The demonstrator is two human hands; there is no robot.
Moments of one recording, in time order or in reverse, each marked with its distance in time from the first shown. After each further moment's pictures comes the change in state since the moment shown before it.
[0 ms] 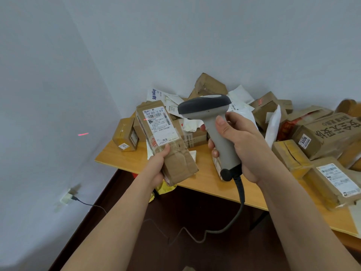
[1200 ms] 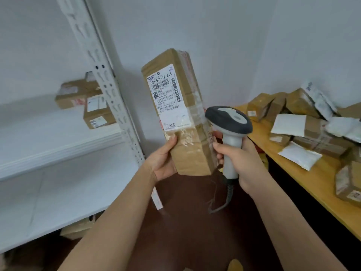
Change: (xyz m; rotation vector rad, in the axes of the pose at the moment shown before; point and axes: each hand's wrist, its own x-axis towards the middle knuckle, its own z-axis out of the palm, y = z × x) left_hand -0.379 -0.134 -0.263 -0.512 -0.037 0.361; right_hand -0.233 0.099 0.233 -0.097 -0.626 0.143
